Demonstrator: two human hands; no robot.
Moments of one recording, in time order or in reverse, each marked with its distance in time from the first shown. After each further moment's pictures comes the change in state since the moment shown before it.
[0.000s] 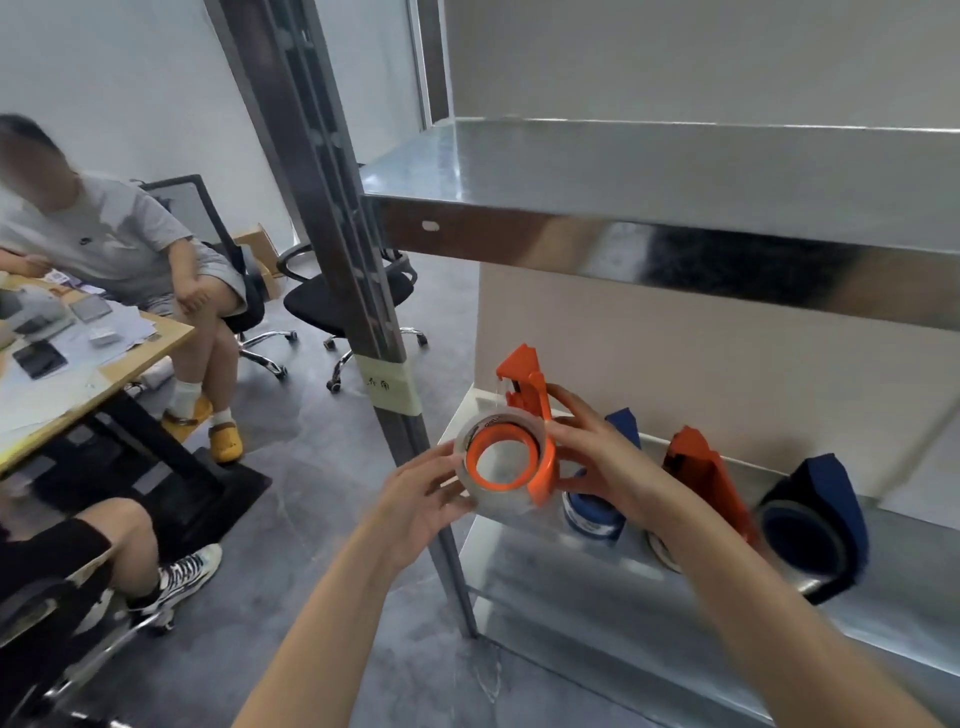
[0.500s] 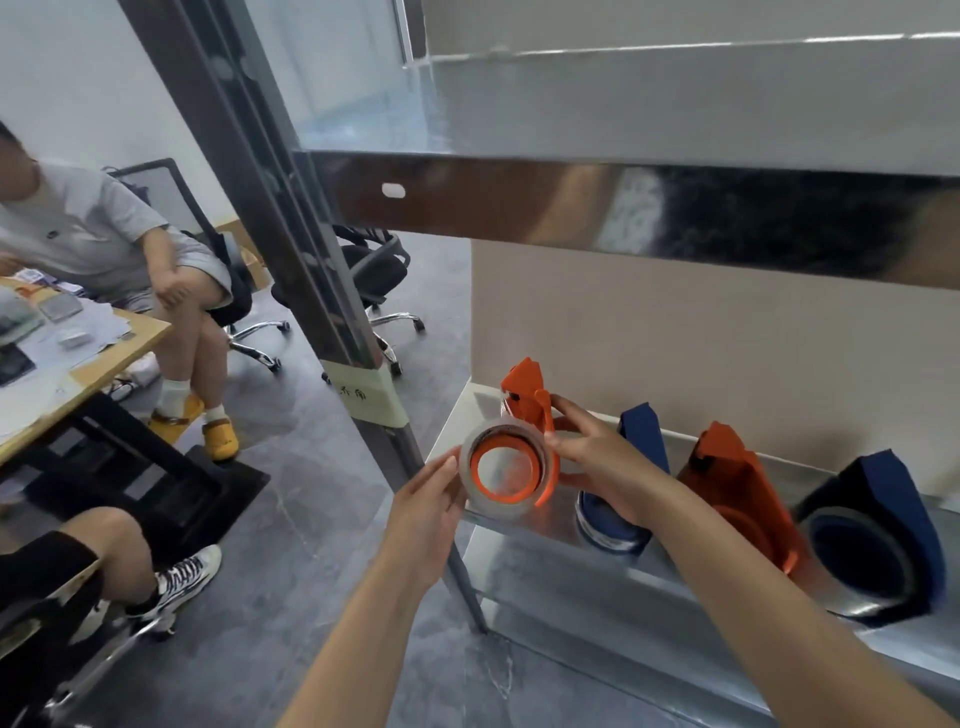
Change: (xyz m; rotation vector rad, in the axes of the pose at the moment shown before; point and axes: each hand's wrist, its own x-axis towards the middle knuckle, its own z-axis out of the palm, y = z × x) left_hand 0.057 -0.035 0.000 -0.089 0.204 0.109; right_hand 0.053 0.032 -0.007 -0.029 0.074 0.072
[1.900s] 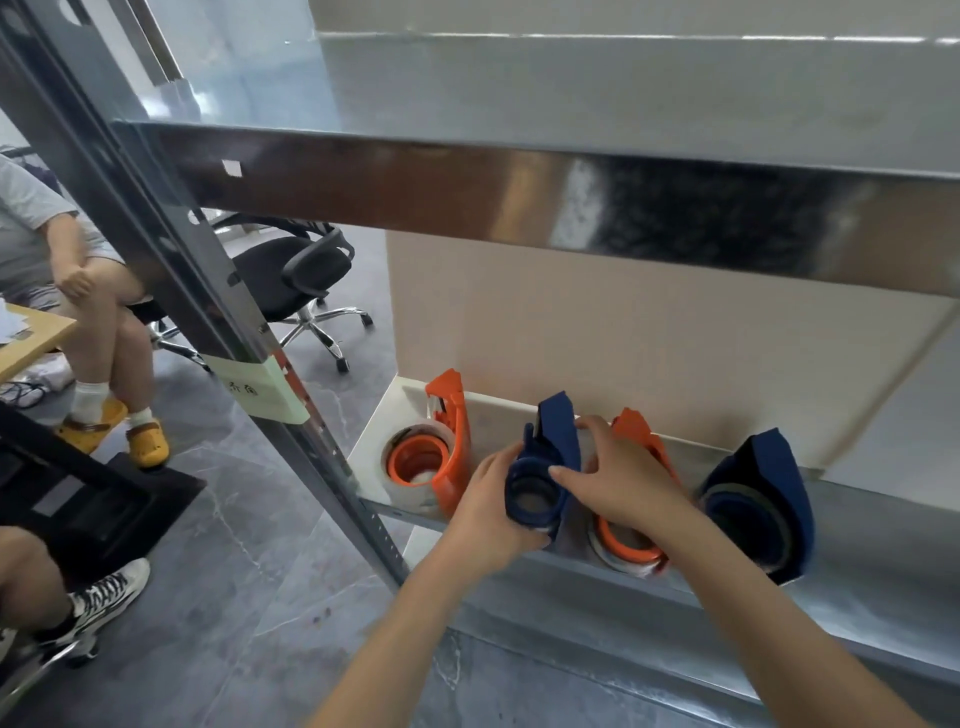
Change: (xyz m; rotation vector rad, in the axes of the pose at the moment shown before) left_hand -0.011 -0.070 0.088 1.019 -0.489 0.401; right_hand -0.065 0.008 -0.073 -0.843 0.303 0.069
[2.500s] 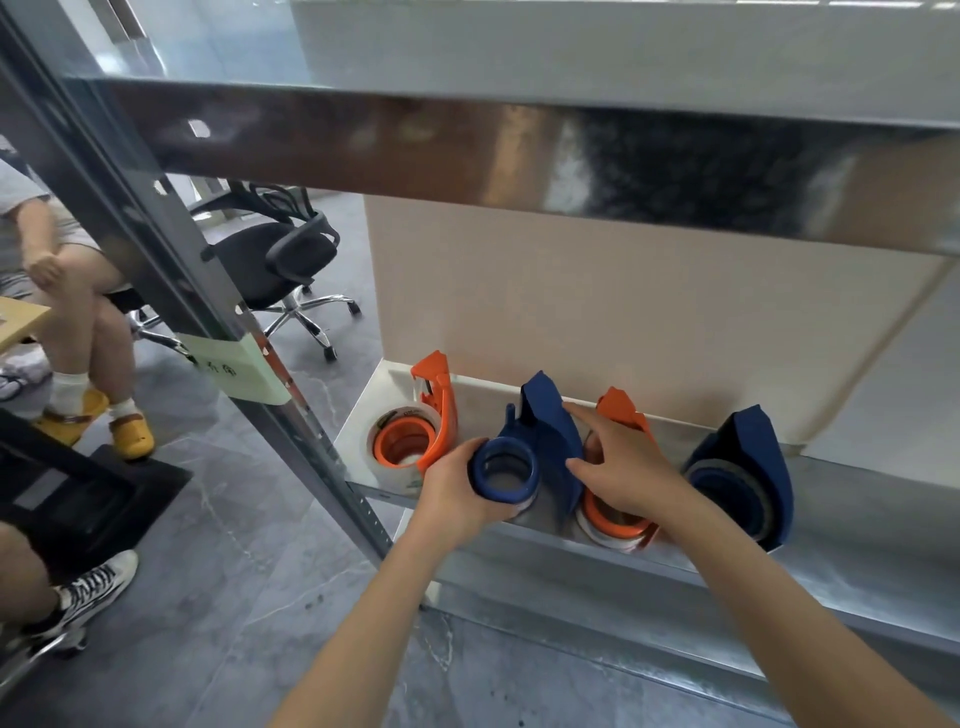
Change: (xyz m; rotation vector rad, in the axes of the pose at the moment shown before) left_hand 0.003 -0.021 -0.005 -0.006 0.104 -0.087; right_hand -0.006 0.019 -0.006 -0.006 -0.078 -0.053
